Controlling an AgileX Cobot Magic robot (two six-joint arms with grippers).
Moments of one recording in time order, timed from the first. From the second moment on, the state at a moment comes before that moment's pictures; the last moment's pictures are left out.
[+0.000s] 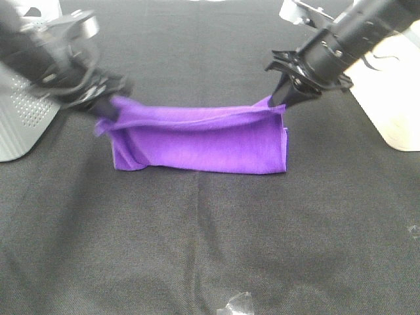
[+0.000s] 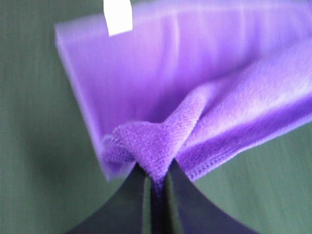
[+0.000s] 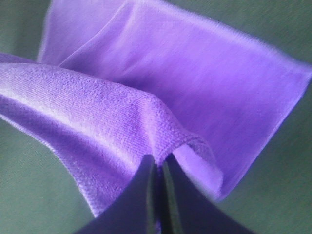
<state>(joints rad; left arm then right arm) -0.27 1.90 -1.31 -0.46 0.56 0.27 0.20 1.98 -1.46 0.59 0.82 -0.39</state>
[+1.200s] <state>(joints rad) -0.27 2.27 -1.66 -0.44 0.73 0.31 0.20 2.30 -1.69 0.45 0.83 -0.31</state>
